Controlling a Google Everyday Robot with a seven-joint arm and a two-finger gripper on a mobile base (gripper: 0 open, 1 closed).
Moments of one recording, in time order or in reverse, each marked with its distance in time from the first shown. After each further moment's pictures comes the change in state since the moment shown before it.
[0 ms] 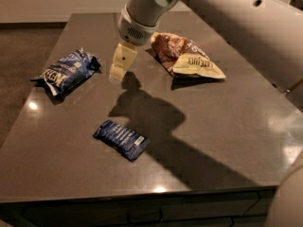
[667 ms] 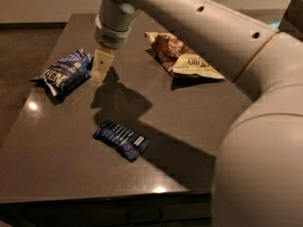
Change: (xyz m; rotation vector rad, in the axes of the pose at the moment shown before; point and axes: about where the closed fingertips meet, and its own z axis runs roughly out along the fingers) arm -0.045 -0.010 0.060 -0.011 0.037 -0.068
